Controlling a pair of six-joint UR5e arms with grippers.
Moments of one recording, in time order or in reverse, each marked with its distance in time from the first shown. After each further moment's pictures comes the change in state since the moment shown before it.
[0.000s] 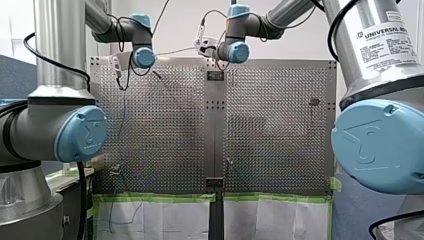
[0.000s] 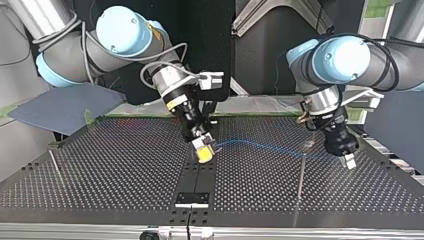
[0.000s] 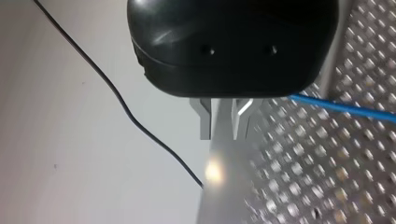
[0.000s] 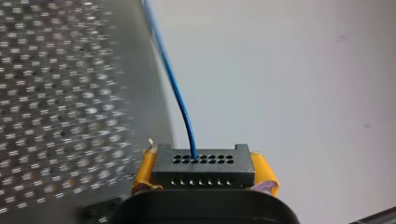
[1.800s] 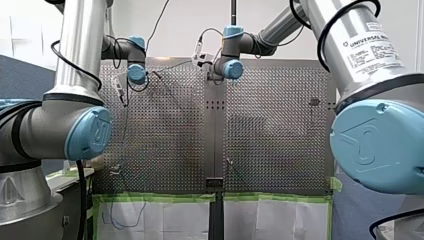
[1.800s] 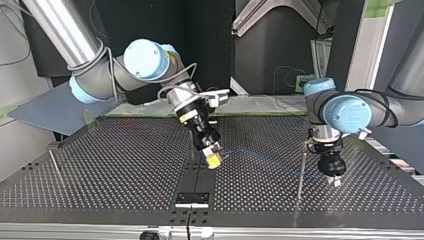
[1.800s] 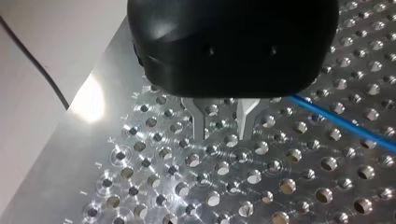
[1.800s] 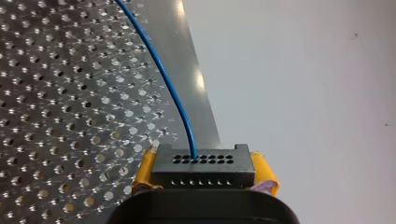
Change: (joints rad) left arm 0.142 -0.225 0.141 -0.076 0.302 -0.197; right arm -0.007 0.141 -0.065 -0.081 -0.022 0.035
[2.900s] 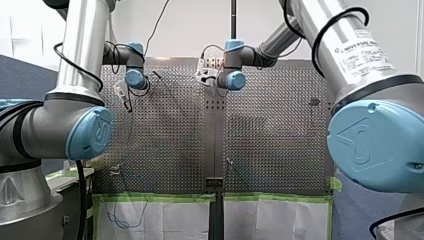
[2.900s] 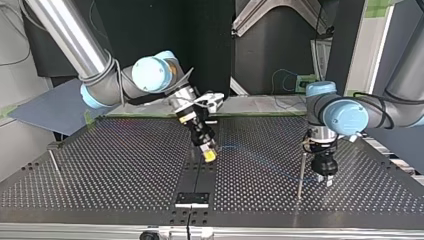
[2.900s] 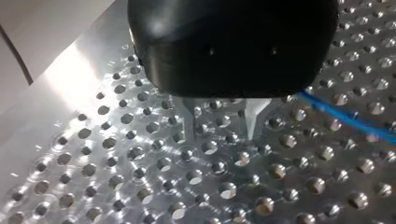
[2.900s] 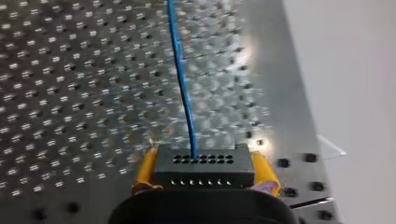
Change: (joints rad) left arm 0.019 -0.041 -0.003 0.020 0.116 -0.110; right arm -0.031 0.079 -0.006 0.077 0.000 -0.055
